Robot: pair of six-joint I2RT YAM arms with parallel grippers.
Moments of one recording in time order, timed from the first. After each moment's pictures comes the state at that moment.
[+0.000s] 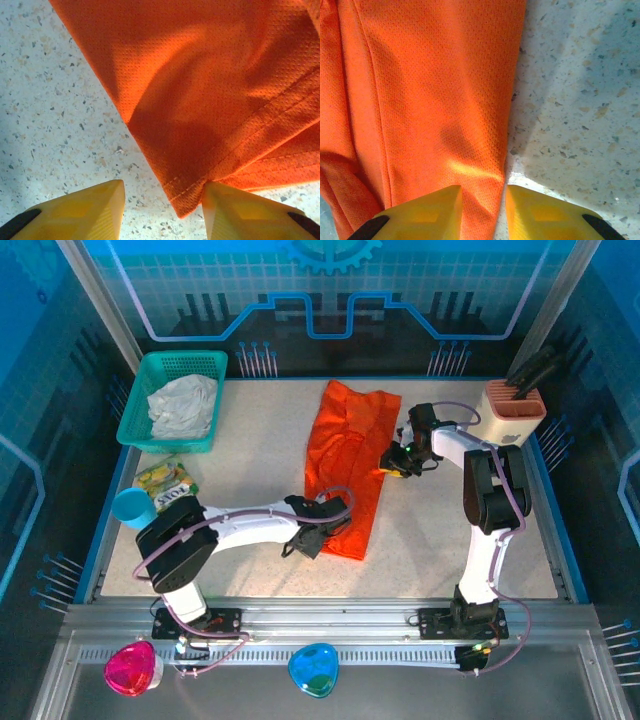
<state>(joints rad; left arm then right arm) -0.96 1.73 1.04 -0.79 -0.31 -0.42 0.14 2.00 1.35 -0.63 -0.45 0.42</state>
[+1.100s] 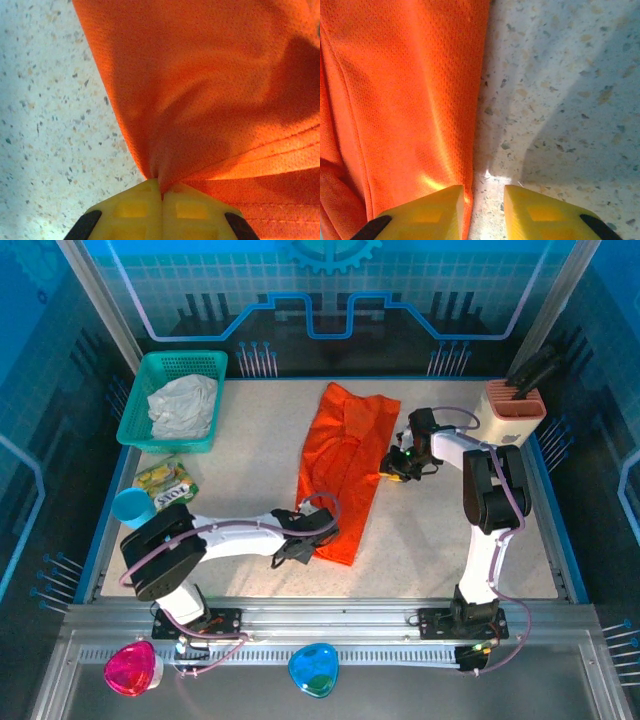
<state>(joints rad) -0.97 1.62 0.83 -0.61 -0.37 -0.57 0.15 2.00 1.31 -0.59 -0.47 0.43</state>
